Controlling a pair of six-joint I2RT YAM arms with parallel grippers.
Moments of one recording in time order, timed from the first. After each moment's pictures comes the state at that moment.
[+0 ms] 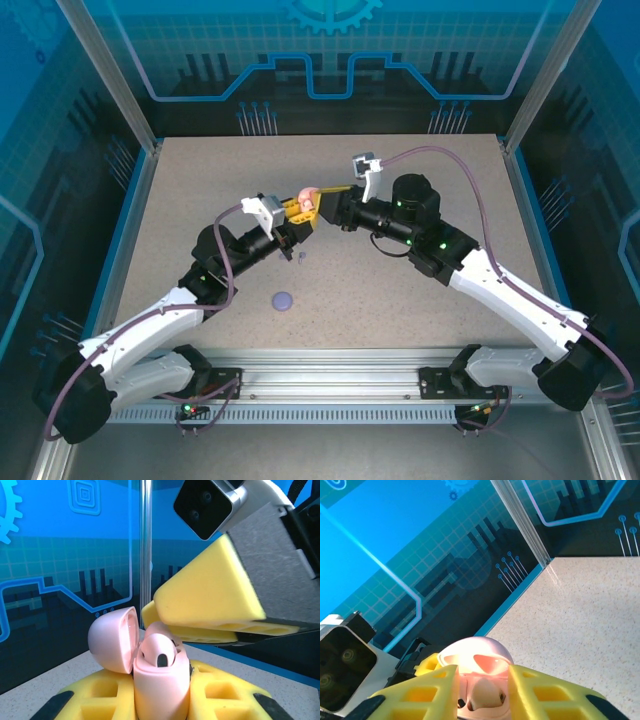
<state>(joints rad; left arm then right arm) -0.60 1.03 0.63 0.60 0.29 -0.09 0.74 1.21 1.13 -0.04 -0.26 0.58</state>
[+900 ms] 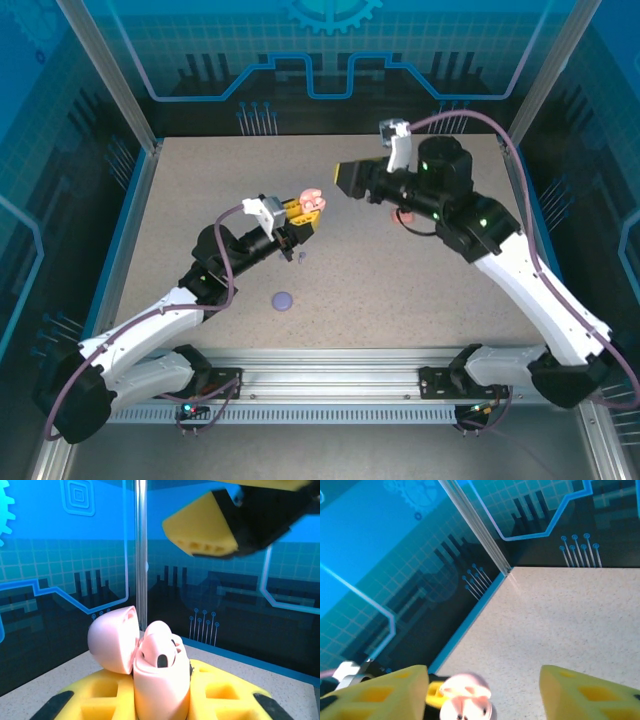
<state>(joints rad) -0.60 1.03 0.63 0.59 0.32 -0.08 0.66 1.27 1.57 -0.55 -0.17 0.52</state>
